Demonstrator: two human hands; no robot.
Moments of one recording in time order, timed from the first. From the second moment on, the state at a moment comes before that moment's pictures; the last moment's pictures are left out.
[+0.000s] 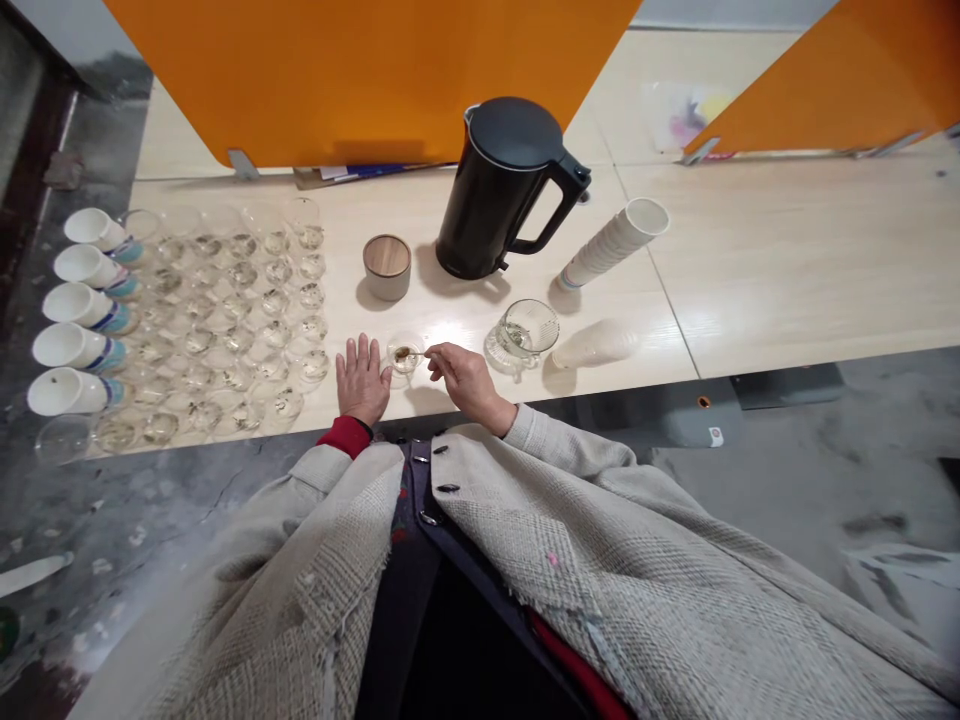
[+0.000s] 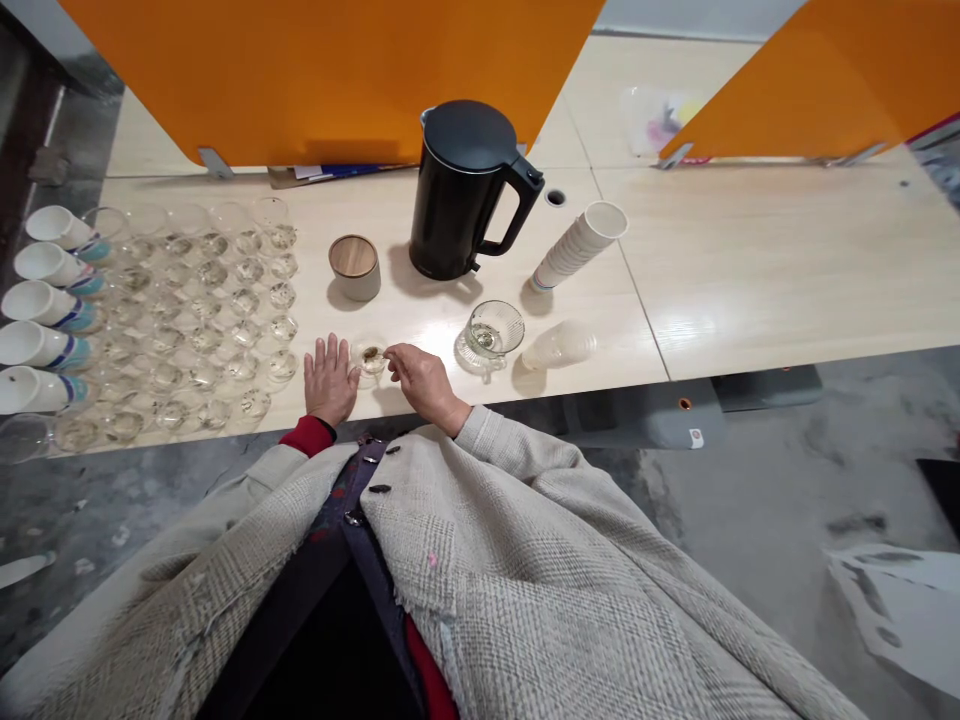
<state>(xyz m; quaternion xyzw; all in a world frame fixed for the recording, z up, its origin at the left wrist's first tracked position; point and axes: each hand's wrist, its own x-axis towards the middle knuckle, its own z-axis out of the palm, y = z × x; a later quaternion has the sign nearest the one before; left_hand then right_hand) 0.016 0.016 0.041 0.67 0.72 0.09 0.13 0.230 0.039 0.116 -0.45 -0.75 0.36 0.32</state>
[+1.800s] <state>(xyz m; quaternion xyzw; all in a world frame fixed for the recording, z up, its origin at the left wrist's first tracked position) 0.014 0.017 0.035 0.67 0.72 0.10 0.12 0.331 -0.023 0.129 -0.62 -0.65 0.17 0.41</state>
